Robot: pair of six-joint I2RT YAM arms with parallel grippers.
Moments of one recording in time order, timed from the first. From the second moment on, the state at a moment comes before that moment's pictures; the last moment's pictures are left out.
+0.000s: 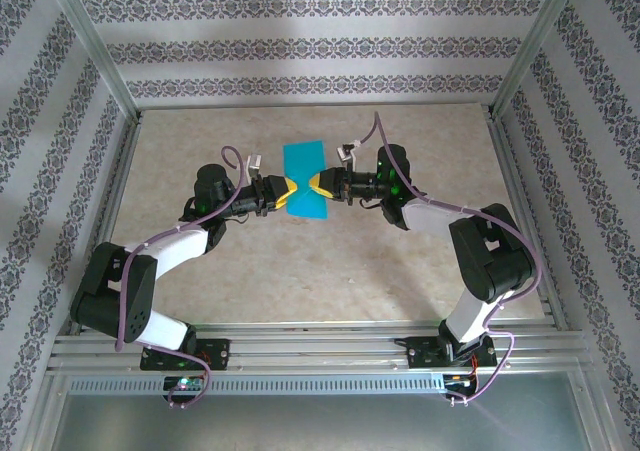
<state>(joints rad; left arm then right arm) -0.27 1.46 0.68 0.62 0.87 -1.26 0.41 1.71 0.91 0.66 -1.03 1.23</state>
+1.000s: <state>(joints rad) -0.53 1.71 1.45 -1.02 -0.31 -0.54 0.18 1.29 0.77 -0.19 -0.33 0.62</state>
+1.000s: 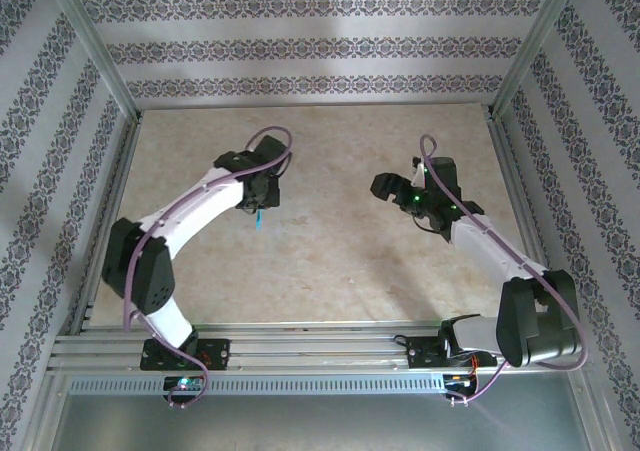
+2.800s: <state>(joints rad) -0.22 1.40 0.80 -0.39 0.44 -0.79 0.70 1.74 0.95 -0.11 -0.32 0.82</state>
